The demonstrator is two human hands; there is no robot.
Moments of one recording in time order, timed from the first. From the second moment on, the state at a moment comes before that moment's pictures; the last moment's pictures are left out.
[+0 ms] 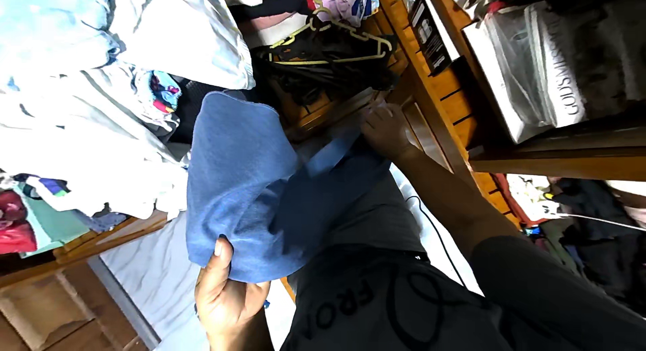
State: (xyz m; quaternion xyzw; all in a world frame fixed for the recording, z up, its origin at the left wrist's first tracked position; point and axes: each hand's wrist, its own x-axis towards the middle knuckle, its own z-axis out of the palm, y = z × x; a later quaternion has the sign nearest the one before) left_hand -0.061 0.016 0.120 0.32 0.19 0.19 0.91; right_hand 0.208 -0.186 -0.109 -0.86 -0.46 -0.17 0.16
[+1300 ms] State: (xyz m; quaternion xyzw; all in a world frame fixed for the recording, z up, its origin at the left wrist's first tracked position) left_hand -0.057 0.026 0.125 0.37 0.24 0.21 0.87; right_hand 0.263 -0.196 -0.145 -0.87 0.04 0.26 0.42
